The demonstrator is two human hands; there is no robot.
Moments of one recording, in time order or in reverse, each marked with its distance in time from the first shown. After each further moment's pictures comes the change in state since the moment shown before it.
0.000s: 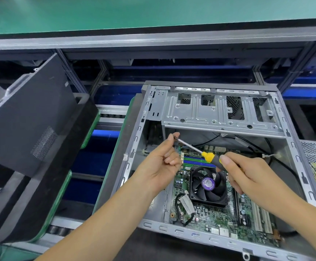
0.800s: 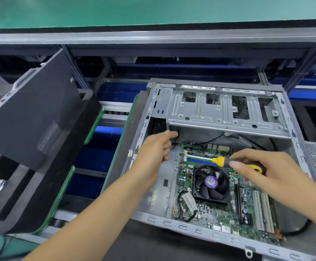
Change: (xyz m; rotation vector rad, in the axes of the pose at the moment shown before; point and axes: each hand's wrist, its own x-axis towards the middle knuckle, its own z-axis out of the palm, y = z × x) left_hand -0.017 0.025 0.003 0.765 0.108 0.270; right_hand -0.004 -0.018 -0.032 -0.121 -0.059 -0.001
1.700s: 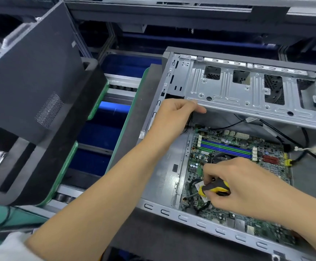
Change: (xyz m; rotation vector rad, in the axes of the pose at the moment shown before) left_hand 0.021 0.020 0.003 0.304 -0.041 0.207; right_hand 0.027 -0.031 0.063 -0.312 -0.466 -0.179
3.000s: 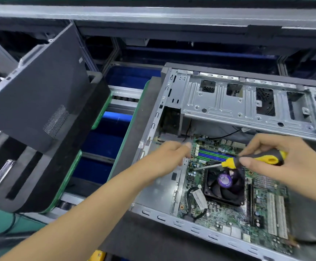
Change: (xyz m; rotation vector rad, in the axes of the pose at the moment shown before) left_hand -0.029 -0.022 -0.010 0.326 -0.282 -0.326; right_hand -0.028 0.044 -0.044 0.523 0.443 0.148
